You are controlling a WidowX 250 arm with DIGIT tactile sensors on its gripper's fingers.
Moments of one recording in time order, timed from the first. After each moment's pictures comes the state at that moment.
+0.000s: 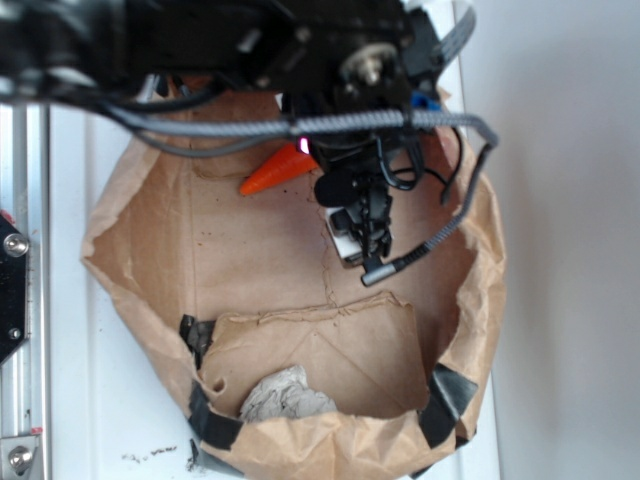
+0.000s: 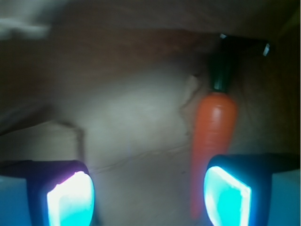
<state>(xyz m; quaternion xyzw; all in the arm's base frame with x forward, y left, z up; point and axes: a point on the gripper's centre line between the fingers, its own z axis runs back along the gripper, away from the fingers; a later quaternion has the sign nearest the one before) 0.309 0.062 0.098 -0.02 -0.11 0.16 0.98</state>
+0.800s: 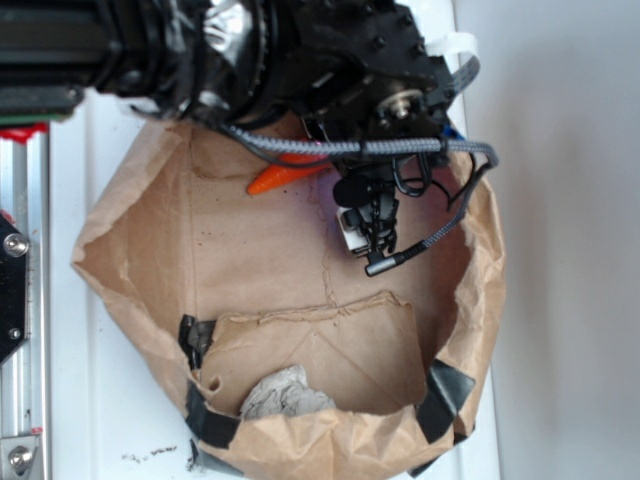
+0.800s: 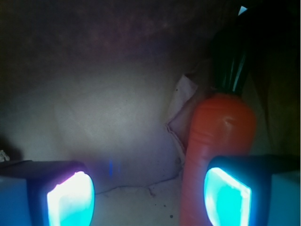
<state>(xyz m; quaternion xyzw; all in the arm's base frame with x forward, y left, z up) 0.324 0.069 0.061 -0.01 -0.10 0.13 0.99</state>
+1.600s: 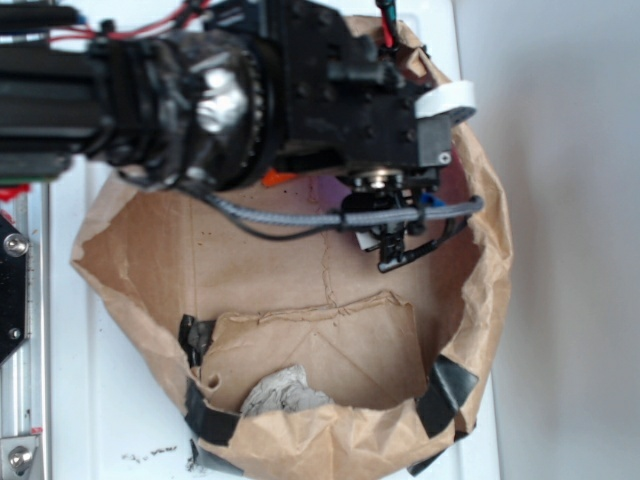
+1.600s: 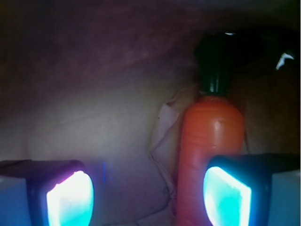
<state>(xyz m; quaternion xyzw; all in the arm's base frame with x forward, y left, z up) 0.327 0.066 0.057 0.03 -0.14 0.17 0.97</state>
